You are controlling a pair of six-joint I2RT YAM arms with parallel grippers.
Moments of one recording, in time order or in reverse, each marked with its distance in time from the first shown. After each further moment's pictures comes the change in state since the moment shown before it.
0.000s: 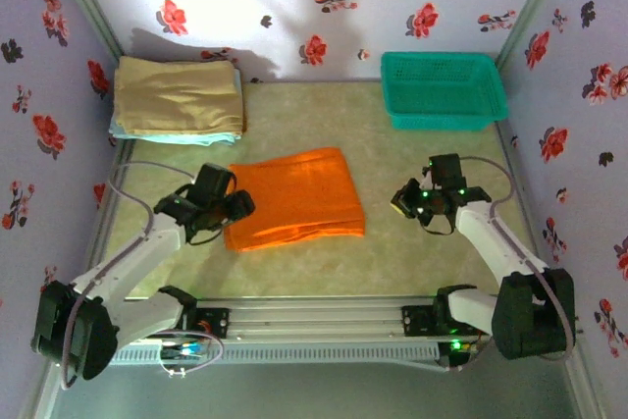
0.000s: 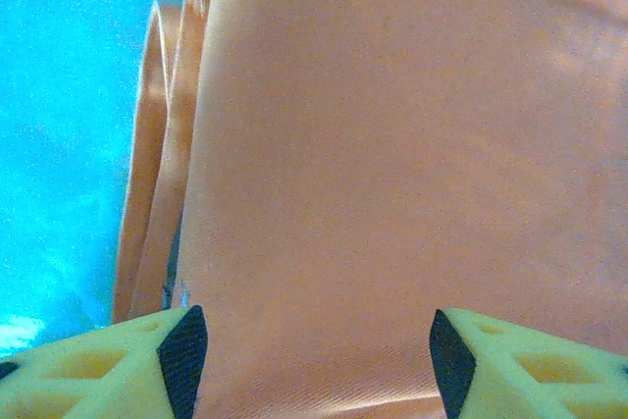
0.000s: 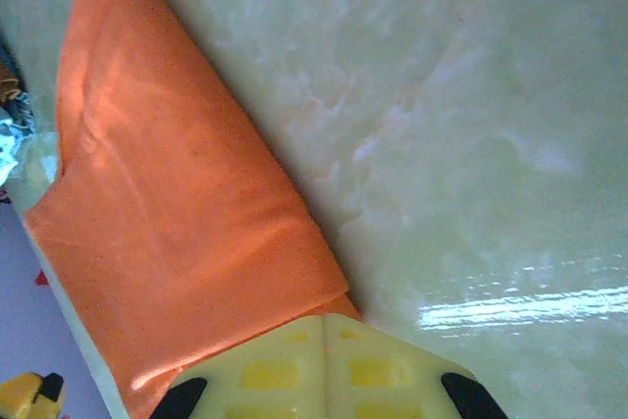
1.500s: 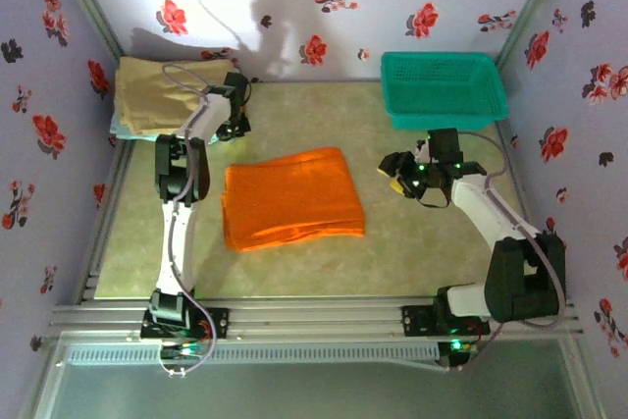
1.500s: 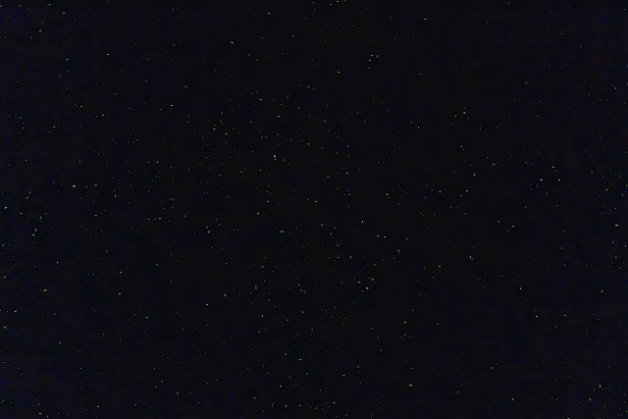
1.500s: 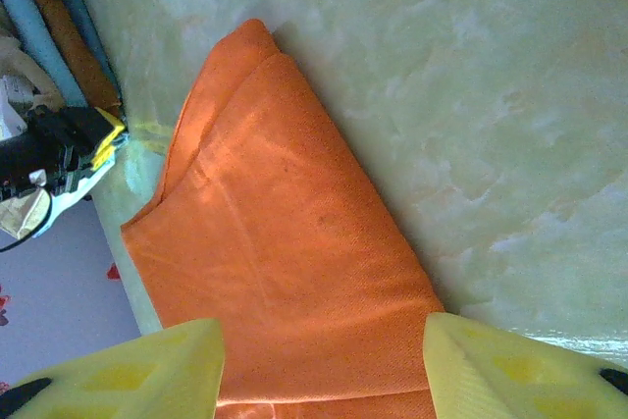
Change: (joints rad) left arm 0.261 1.369 1.388 -0.312 -0.195 0.312; right arm -0.011 0.185 0.181 0.086 -0.087 0.004
